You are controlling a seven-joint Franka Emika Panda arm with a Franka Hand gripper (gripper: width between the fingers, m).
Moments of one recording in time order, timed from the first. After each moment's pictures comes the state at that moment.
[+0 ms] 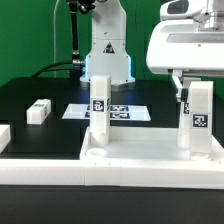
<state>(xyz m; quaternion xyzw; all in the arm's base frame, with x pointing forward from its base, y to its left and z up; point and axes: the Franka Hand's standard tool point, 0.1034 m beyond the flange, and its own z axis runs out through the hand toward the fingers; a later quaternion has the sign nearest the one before) 0.636 0.116 0.113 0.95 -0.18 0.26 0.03</state>
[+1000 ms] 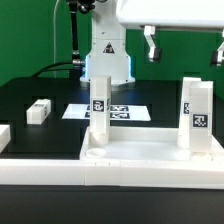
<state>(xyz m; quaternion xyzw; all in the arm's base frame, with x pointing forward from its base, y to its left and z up) 0.658 0.063 0.174 0.97 -0.18 0.13 0.03</state>
